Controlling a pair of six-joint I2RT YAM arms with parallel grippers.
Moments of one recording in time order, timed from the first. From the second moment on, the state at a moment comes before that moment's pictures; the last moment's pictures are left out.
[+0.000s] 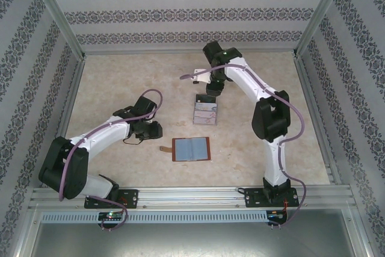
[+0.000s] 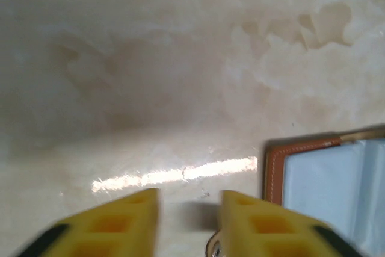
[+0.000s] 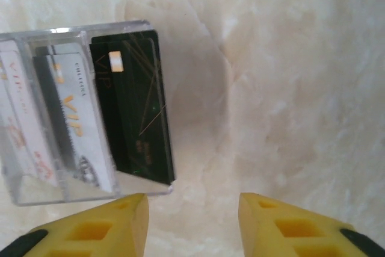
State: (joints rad) left arm -0.42 1.40 0.82 -0.62 0.14 -0.54; right arm 0.43 2.10 1.96 -1.14 -0.02 -0.94
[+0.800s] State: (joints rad) left arm -0.31 1.41 0.81 -0.45 -0.39 -0.37; right arm 0.26 1.45 0.81 -0.29 0.04 -0.38
